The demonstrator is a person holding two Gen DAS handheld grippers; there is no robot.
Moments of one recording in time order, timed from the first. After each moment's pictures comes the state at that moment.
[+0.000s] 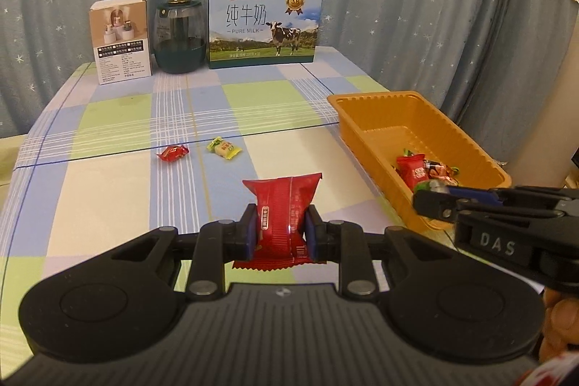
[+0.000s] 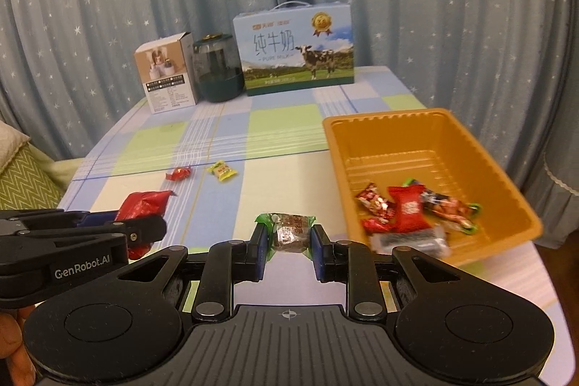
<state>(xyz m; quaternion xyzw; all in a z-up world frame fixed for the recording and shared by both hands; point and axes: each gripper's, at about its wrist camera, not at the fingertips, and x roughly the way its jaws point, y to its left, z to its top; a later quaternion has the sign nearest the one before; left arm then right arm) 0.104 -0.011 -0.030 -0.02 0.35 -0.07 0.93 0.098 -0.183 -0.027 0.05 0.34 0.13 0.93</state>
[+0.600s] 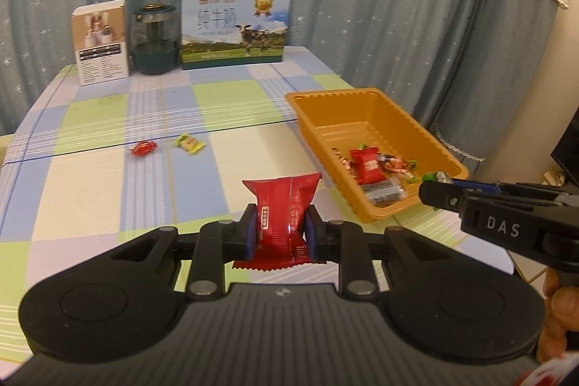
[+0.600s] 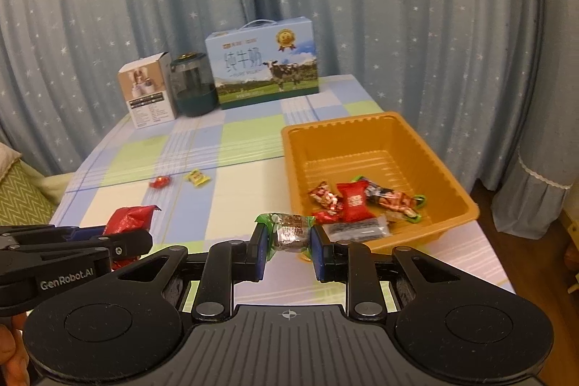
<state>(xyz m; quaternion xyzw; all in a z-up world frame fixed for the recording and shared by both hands) 0.076 -0.047 -0.011 -0.03 0.35 -0.11 0.93 0.062 -0.233 -0.007 0.06 0.33 0.10 0.94</state>
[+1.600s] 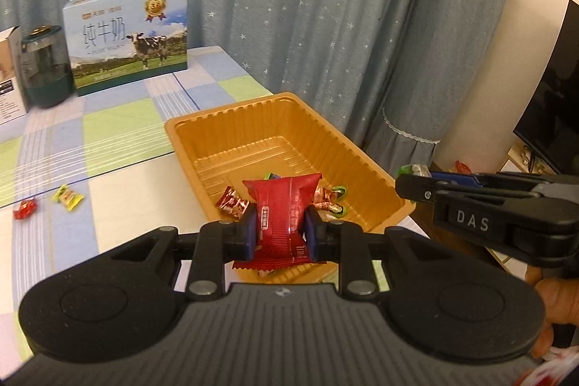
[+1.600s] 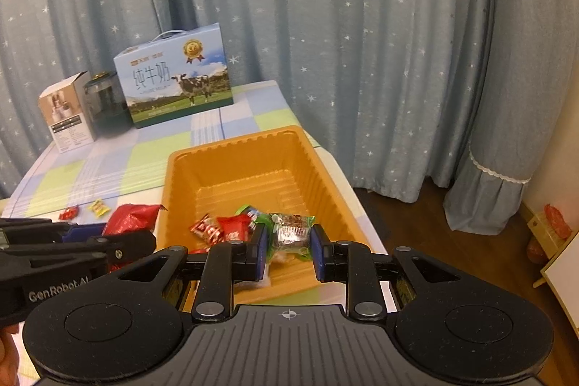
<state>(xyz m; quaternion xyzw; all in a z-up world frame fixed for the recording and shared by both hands) 0.166 -0.165 -0.029 0.00 0.36 -0.20 0.91 0.134 -0.336 -0.018 0.07 0.34 0.02 0.94</state>
